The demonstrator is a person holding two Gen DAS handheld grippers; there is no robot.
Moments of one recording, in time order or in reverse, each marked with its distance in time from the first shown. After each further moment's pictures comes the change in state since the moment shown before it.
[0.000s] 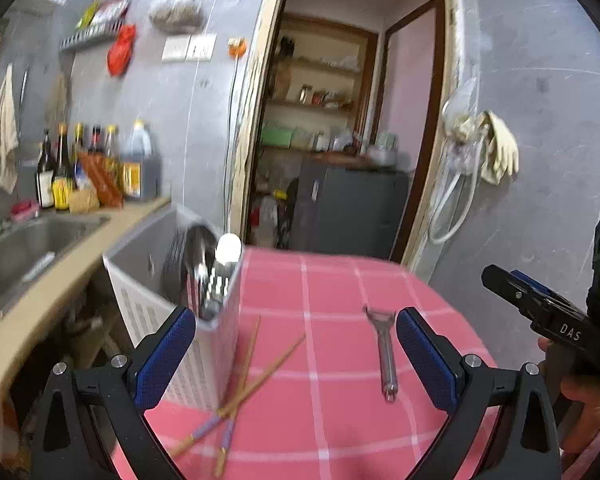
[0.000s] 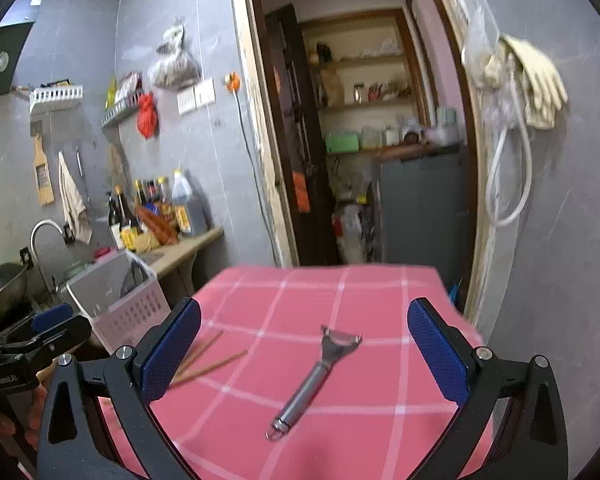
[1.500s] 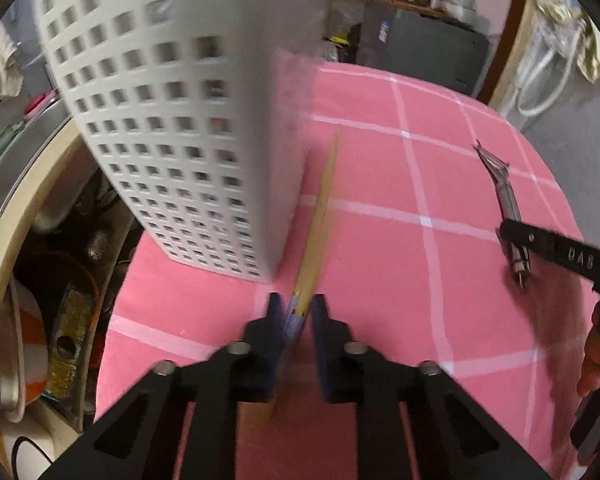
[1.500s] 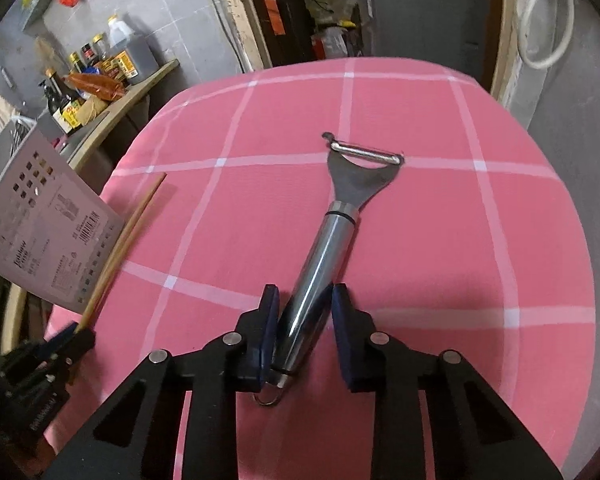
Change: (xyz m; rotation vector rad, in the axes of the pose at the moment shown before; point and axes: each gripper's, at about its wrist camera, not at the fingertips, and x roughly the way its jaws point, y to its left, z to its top) left arm 0.096 0.033 -0.072 -0.022 0.585 0.205; right arm 0.145 0.013 -0.099 0.112 0.653 -0.070
